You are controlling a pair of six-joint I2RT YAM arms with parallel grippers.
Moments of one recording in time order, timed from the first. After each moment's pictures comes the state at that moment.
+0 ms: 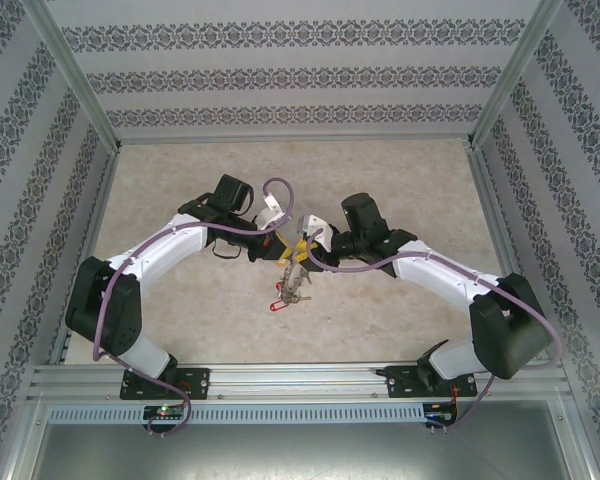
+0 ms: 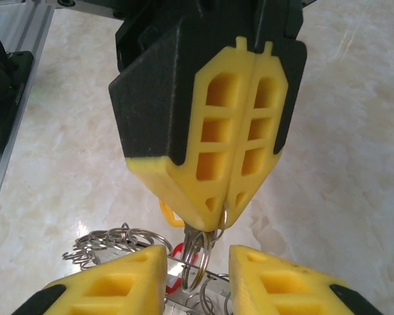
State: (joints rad) left arm -0.42 1.57 1.15 -0.60 0.85 0.35; right arm 0.57 1.43 0.88 -0.15 -0.72 -0.47
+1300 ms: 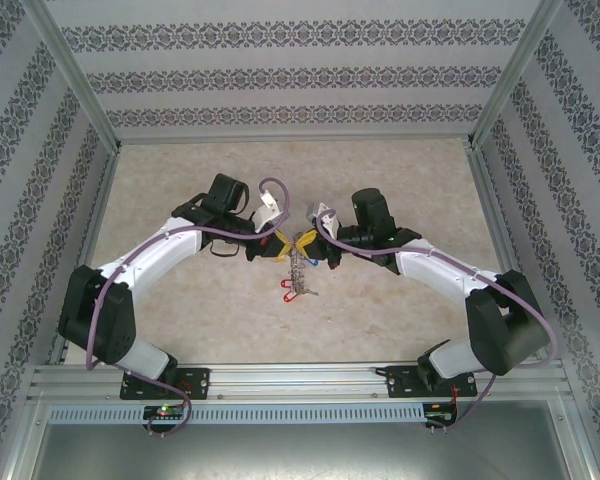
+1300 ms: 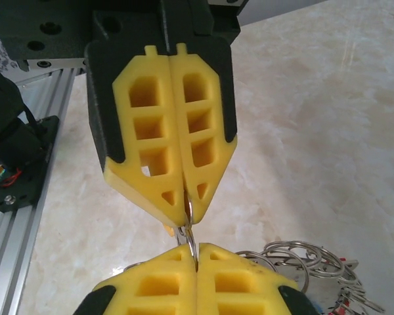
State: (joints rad) left arm -0.42 1.50 1.12 -0.56 0.83 0.40; right arm 0.49 1.45 0.86 -0.01 -0.87 -0.25
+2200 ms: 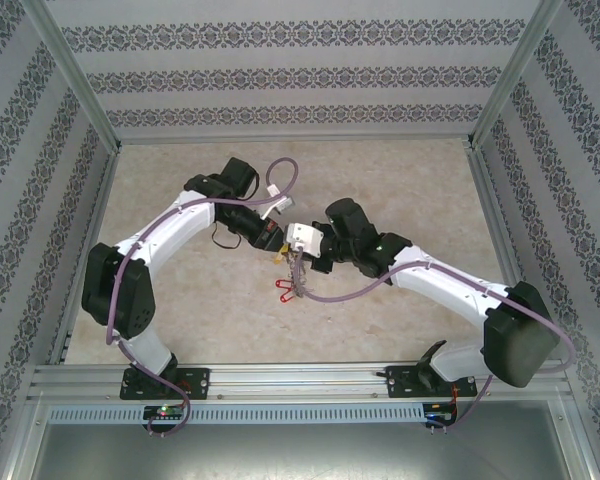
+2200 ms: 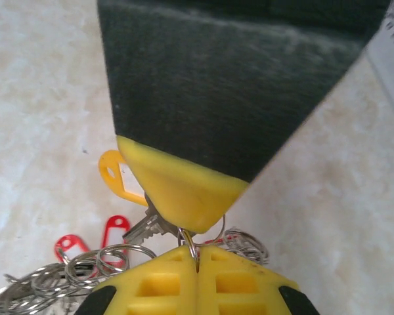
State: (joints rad) left arm -0.42 1.70 1.44 -0.99 0.83 0.22; right arm 0.73 1.37 0.94 -0.22 -0.29 -0.67
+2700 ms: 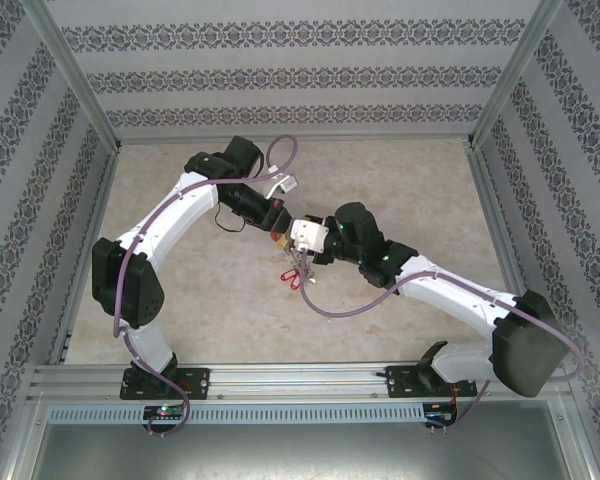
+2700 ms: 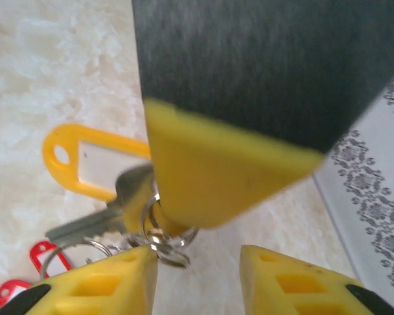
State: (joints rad) left arm -0.43 1.78 1.68 -1.12 0.83 0.03; right arm 0.71 1.29 0.83 -0.01 -0.16 -0.73
